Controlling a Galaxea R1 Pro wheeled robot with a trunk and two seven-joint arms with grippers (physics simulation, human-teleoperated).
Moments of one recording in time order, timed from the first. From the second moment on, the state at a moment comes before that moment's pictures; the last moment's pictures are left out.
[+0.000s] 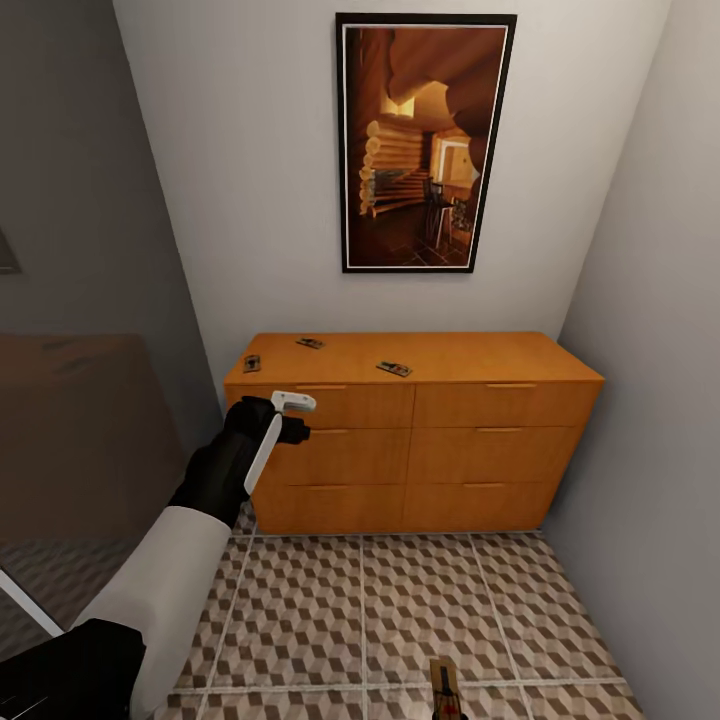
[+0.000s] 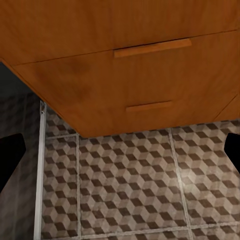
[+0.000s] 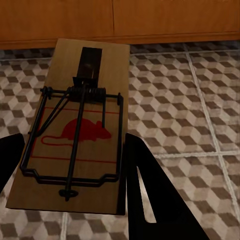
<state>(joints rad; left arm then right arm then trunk) -0.95 -0.12 -0.14 -1.01 0.01 1.01 0.15 -0.29 0.11 -0.02 -0.02 0.10 -0.80 -0.14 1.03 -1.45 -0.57</state>
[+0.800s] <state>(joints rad) -0.95 -0.12 -0.14 -1.01 0.01 1.02 0.15 -0.29 0.11 -0.02 -0.02 0.10 -0.80 -0.14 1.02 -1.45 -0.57</state>
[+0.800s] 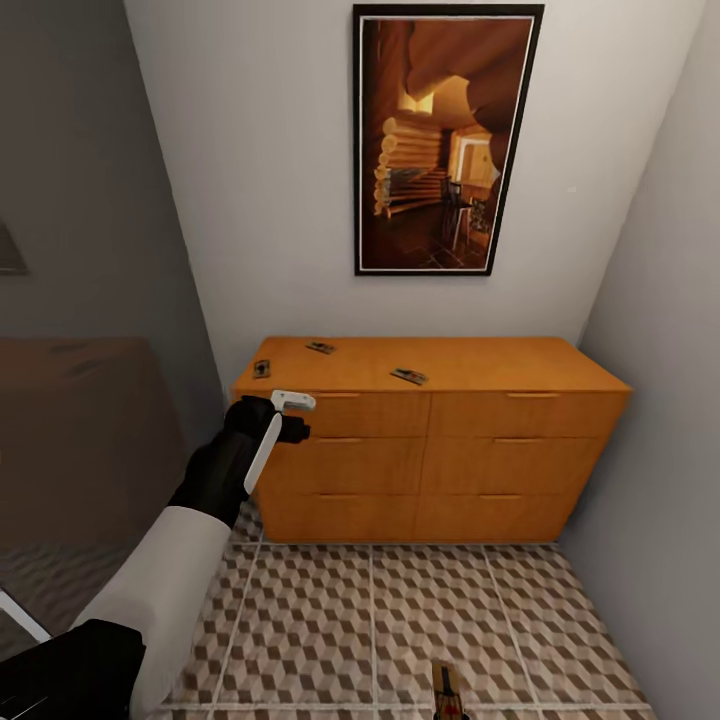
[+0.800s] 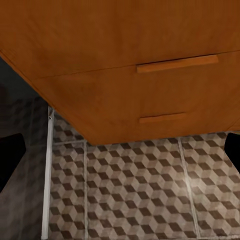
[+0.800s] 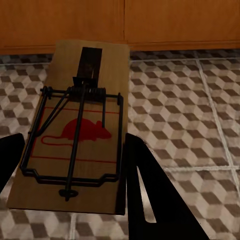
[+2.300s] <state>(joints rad) -0.95 -0.12 -0.14 -1.01 0.01 1.01 0.15 -0.29 0.11 -0.02 -0.02 0.10 -0.80 -0.14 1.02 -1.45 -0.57</state>
